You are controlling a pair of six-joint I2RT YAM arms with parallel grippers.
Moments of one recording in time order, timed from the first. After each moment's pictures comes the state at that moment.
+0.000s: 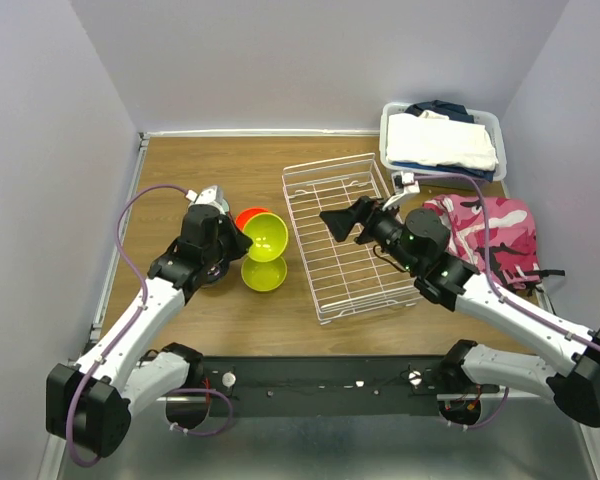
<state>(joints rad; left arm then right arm) -0.37 0.95 0.70 -0.26 0.06 -0.65 0.77 1.07 0.78 0.26 0.10 0.59</state>
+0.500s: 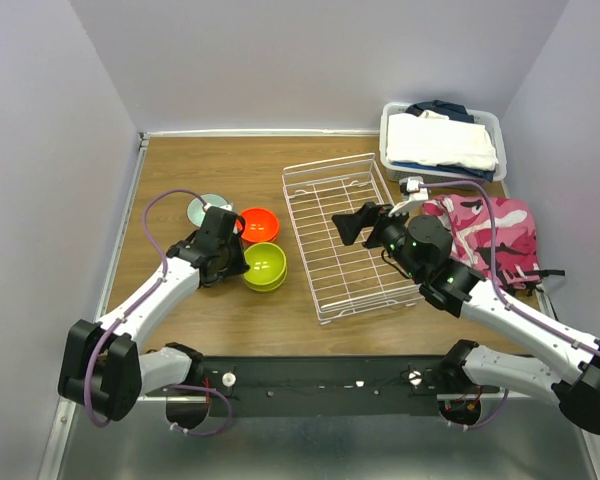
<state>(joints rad) -0.38 1.17 0.75 -0.52 0.01 -0.56 0.77 1.00 0.74 0.16 0.25 0.49</state>
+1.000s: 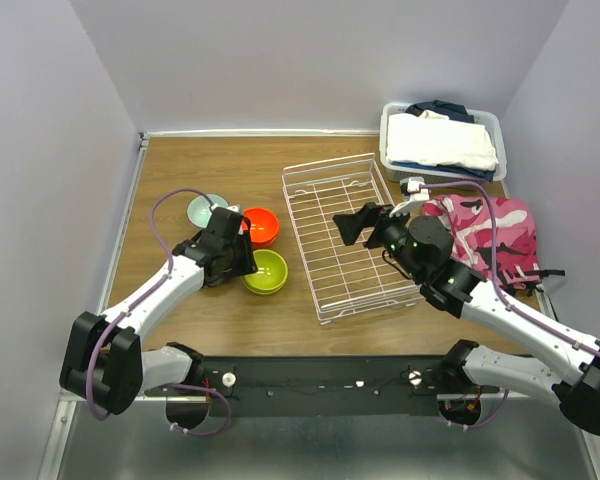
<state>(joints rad) -0.41 1.22 0.75 -0.50 0.01 -0.54 0.77 0.99 0.73 0.16 0.26 0.48</state>
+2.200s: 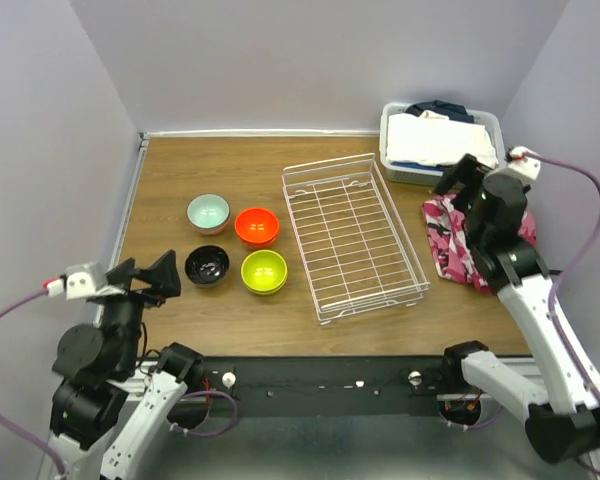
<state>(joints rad) -0.41 0.15 0.87 -0.66 -0.41 -0.35 0.24 1.00 1.03 -0.29 0.50 0.41</state>
